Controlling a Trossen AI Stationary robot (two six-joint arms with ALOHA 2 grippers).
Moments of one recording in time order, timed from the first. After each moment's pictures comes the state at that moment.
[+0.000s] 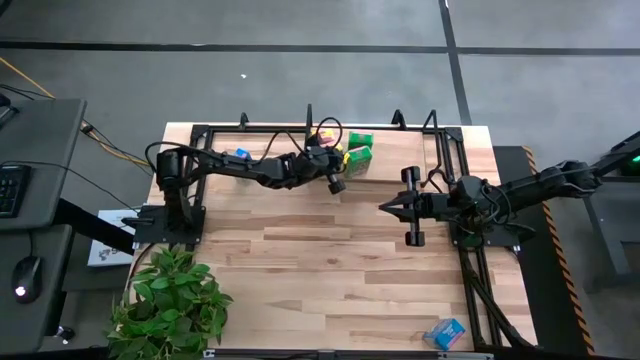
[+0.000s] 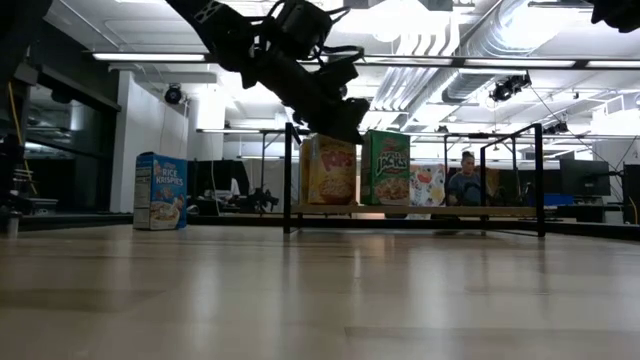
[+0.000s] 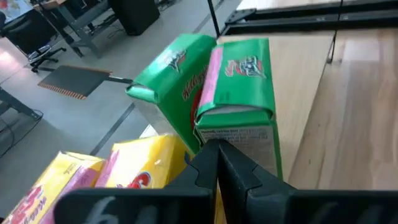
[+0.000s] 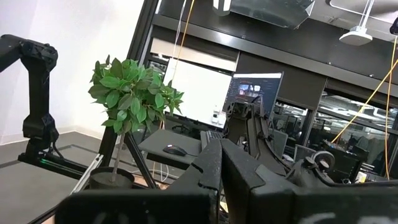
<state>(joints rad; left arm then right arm) 0.20 1.87 1.19 0.25 -0.42 0.17 0.19 0.90 0.46 0.78 0.01 -0.34</state>
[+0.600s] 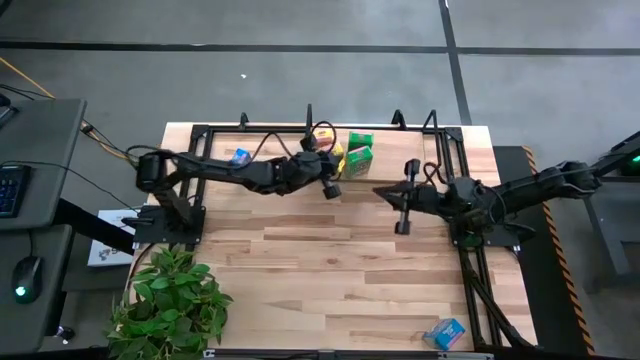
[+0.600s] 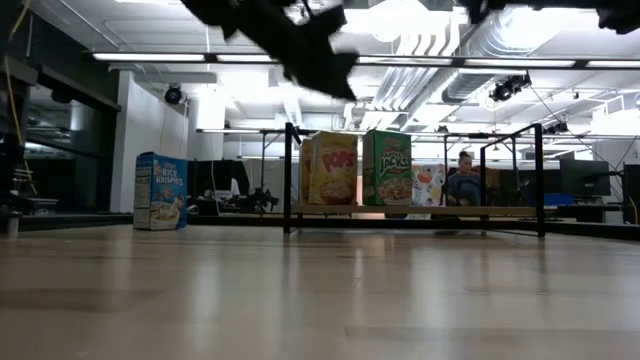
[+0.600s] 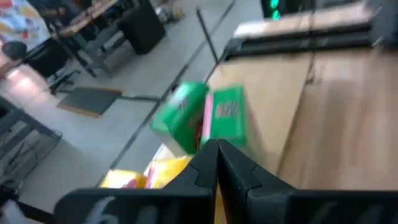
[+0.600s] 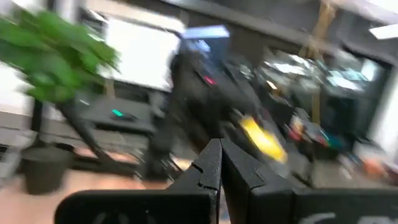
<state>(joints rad) 0.11 1.72 1.19 0.13 -0.53 0.23 0.16 0.92 0.46 0.68 0.31 -0.30</state>
